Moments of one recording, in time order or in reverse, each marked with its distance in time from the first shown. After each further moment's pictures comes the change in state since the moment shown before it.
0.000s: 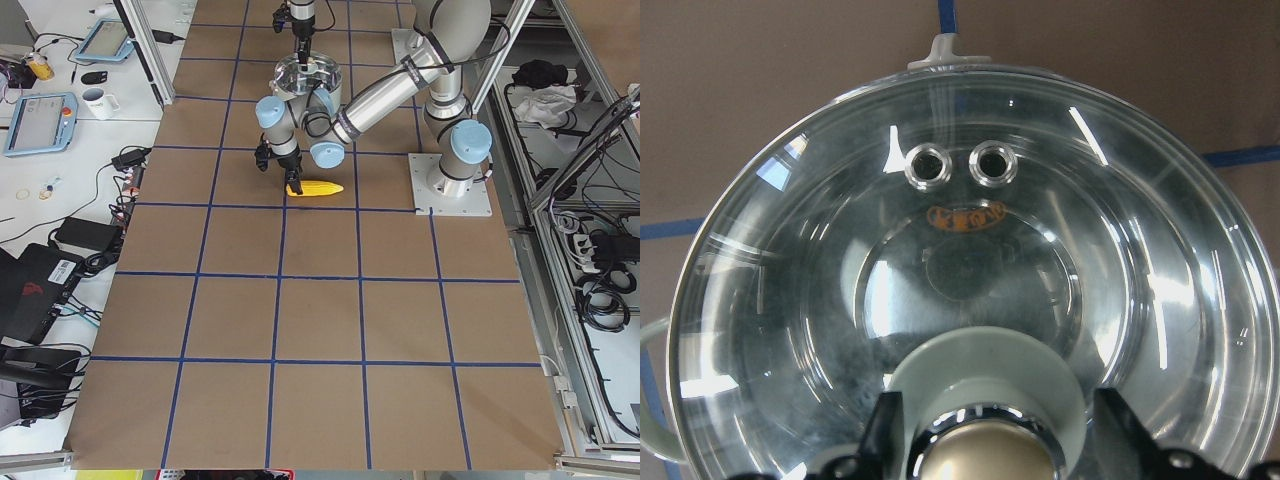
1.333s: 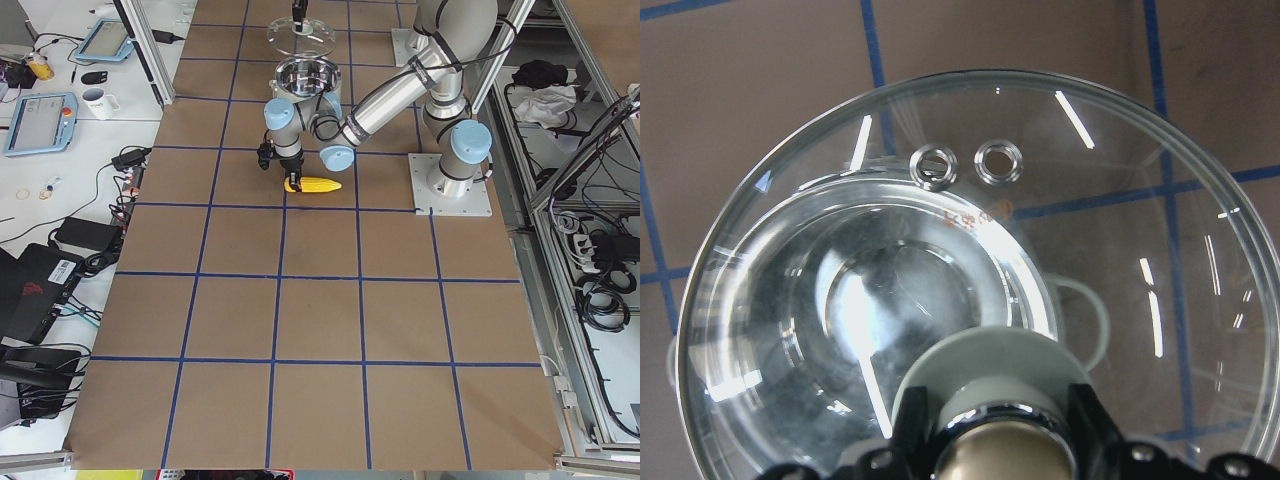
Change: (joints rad) left arm 0.019 0.050 -0.060 0.104 -0.072 0.122; right arm -0.147 -0.159 -0.084 0.171 0.021 -0.110
